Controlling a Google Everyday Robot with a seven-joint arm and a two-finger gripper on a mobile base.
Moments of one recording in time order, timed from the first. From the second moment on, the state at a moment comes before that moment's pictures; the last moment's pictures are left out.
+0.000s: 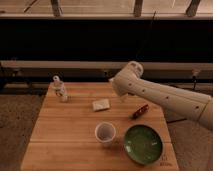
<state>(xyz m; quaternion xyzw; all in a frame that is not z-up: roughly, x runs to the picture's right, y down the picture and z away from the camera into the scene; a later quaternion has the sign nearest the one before) 0.062 0.019 0.832 -0.13 -0.09 -0.20 0.97</state>
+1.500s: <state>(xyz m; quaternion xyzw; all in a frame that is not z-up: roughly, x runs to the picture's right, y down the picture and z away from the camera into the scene) -0.007 0.079 0.915 -0.31 -0.12 -0.26 0.91</state>
